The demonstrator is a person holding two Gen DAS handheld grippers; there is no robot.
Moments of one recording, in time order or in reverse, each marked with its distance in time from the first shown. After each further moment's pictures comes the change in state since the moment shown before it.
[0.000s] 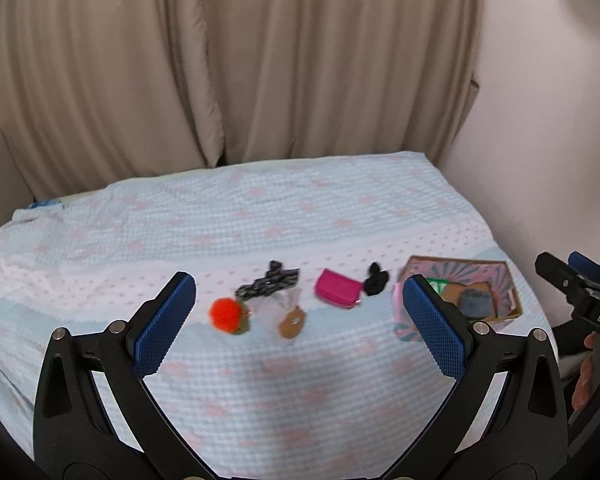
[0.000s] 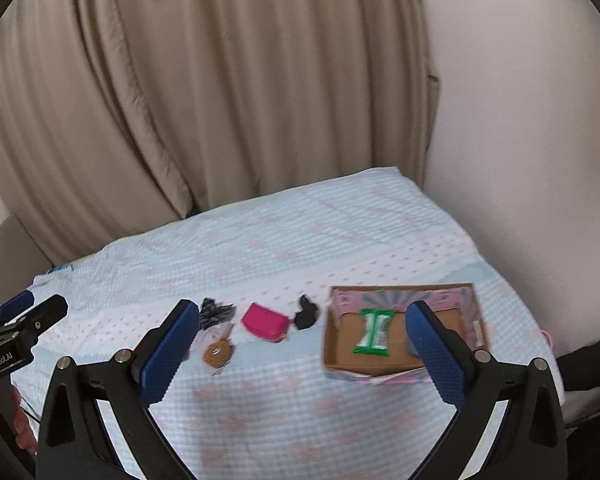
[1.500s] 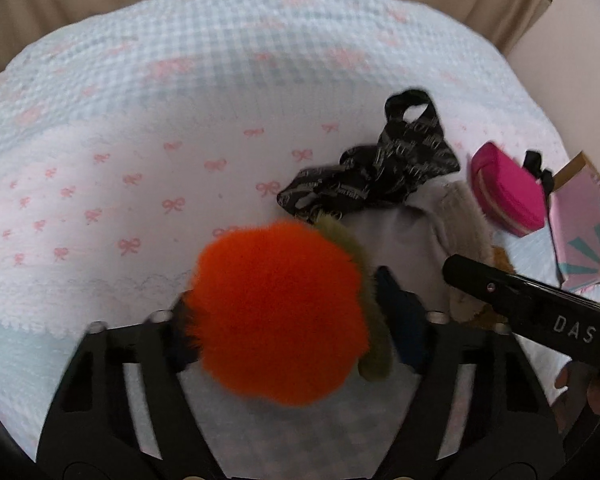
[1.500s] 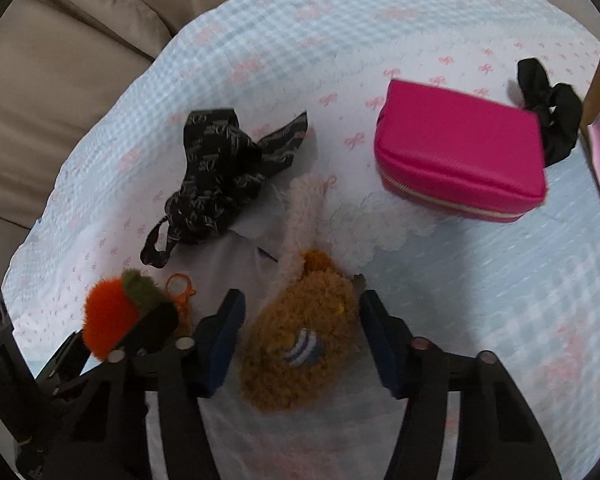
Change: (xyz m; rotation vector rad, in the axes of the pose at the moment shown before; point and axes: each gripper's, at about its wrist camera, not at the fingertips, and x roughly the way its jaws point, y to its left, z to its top) left arm 0.408 0.145 -0.160 -0.031 0.368 -0.113; right arm 0.400 0.147 -0.169 0.200 0.495 0.116
